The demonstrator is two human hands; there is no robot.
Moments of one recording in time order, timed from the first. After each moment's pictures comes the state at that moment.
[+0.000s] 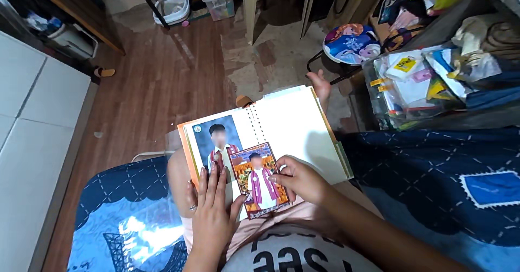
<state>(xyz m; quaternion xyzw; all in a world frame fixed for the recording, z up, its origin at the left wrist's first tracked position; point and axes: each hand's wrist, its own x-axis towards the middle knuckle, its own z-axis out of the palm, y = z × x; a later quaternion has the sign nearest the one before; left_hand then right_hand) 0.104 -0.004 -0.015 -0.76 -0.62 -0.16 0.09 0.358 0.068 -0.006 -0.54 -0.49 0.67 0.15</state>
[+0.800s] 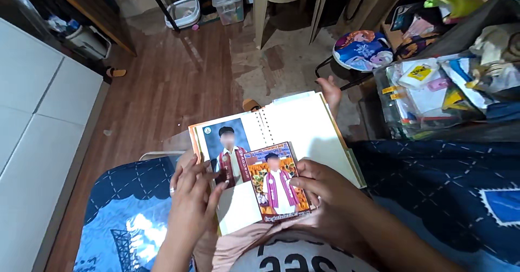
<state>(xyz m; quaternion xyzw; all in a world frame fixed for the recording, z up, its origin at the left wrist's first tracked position) 0.058 0.032 0.043 -0.77 -0.58 -0.25 -0.04 0.375 0.072 0.019 -0.50 -0.49 0.67 0.25</state>
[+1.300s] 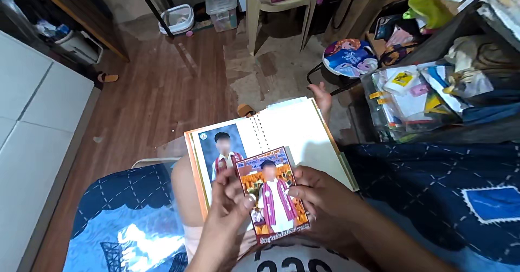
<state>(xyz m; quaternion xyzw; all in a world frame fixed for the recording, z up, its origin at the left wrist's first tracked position) 0.131 0.018 0.050 -0.45 -0.48 -0.47 -0.59 0.374 0.062 0.032 -0.46 -0.47 0.70 0.27</state>
